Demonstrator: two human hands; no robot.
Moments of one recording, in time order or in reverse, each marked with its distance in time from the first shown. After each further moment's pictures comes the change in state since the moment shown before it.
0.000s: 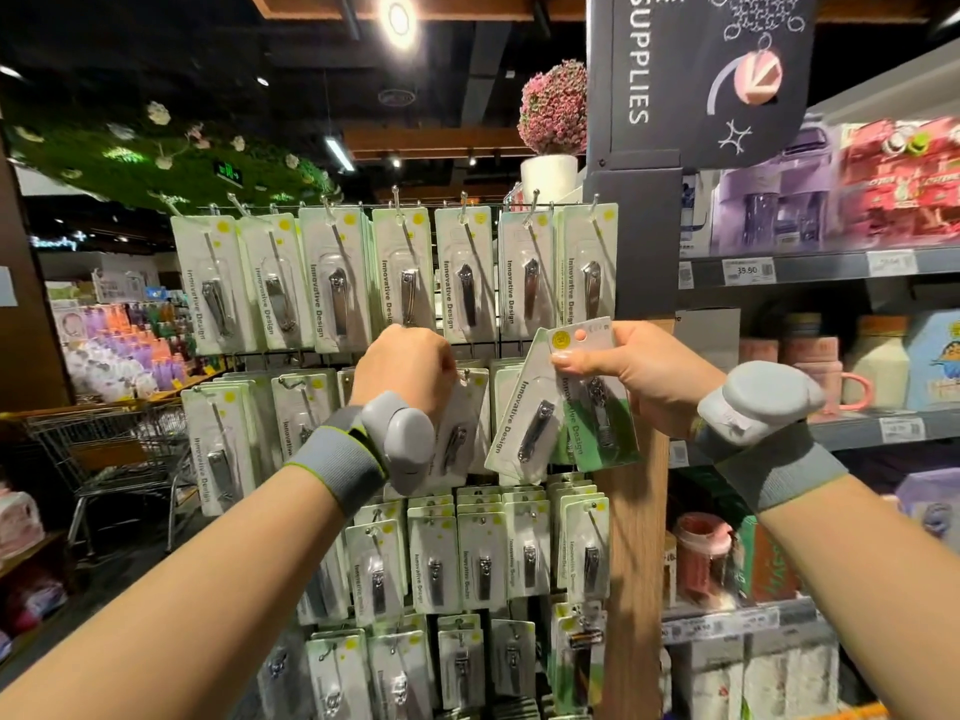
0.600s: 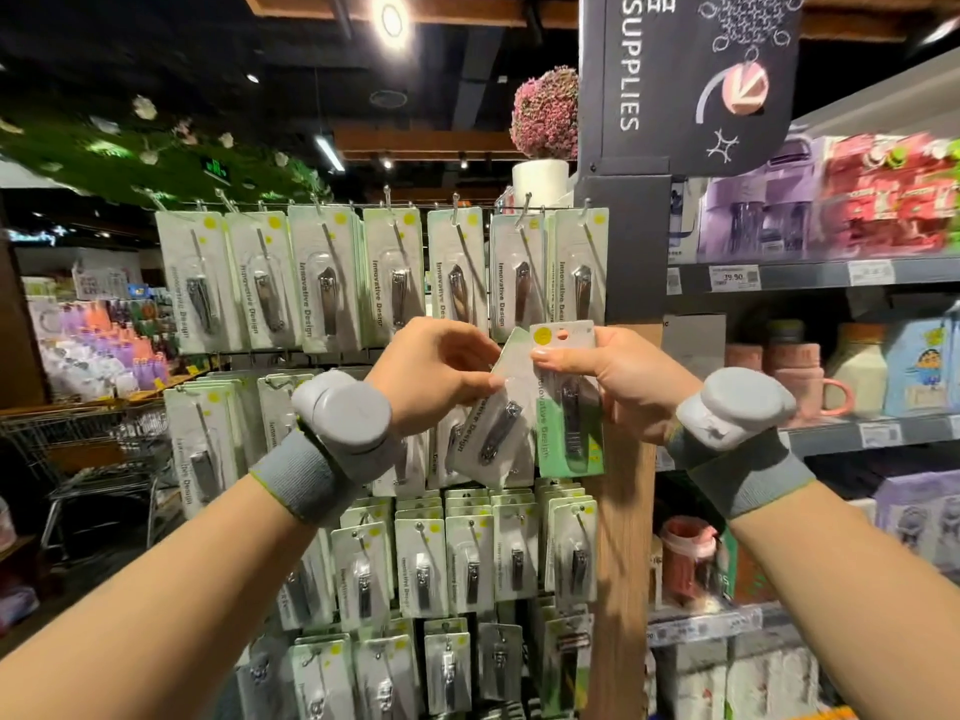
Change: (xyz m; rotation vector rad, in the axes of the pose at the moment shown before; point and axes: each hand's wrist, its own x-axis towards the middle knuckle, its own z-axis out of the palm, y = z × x) left_hand -0.015 0.019 -0.022 -0.874 -0.256 0.072; right_hand 0.002 0.003 0.011 0.084 0.034 0.022
